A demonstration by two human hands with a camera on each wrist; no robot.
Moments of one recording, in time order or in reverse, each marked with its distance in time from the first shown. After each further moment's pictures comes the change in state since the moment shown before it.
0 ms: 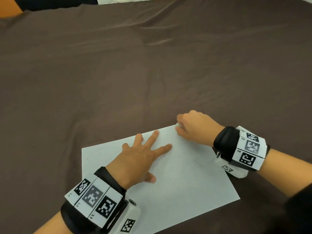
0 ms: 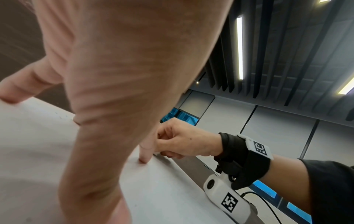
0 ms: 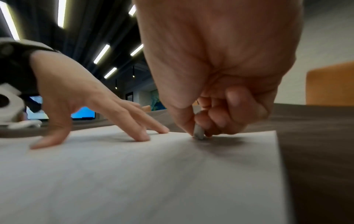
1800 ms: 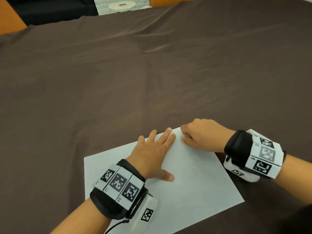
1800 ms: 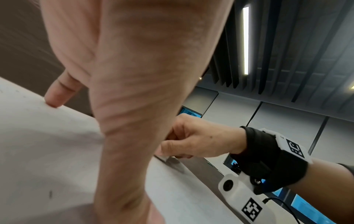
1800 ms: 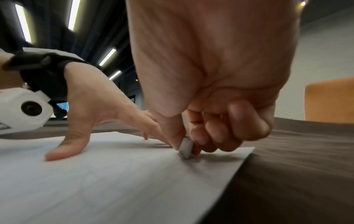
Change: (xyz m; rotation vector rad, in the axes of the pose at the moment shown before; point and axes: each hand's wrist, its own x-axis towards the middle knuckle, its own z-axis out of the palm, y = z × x) left_hand 0.033 0.009 -0.018 -0.080 -0.006 -0.006; right_hand -0.017 0.014 -0.001 -0.152 -0.069 -0.094
